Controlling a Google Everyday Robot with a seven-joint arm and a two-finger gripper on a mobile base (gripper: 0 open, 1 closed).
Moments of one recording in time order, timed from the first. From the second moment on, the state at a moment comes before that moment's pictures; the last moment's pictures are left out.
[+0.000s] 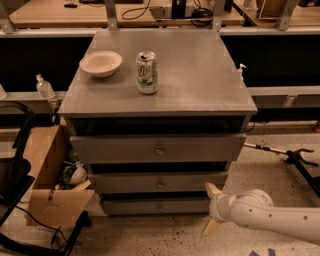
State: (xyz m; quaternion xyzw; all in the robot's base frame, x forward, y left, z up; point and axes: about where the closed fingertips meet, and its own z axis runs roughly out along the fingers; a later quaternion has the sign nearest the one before) arm 0.518 -0.196 0.396 -0.64 0.72 -0.02 0.28
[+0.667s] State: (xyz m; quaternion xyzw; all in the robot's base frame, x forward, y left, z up) arm 0.527 -0.148 0.297 -0.64 0.73 0.04 0.24
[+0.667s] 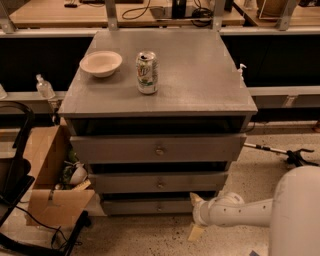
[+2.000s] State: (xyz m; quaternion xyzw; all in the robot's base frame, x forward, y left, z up) arm 0.587 -0.141 0.183 -0.66 0.73 0.03 0.18
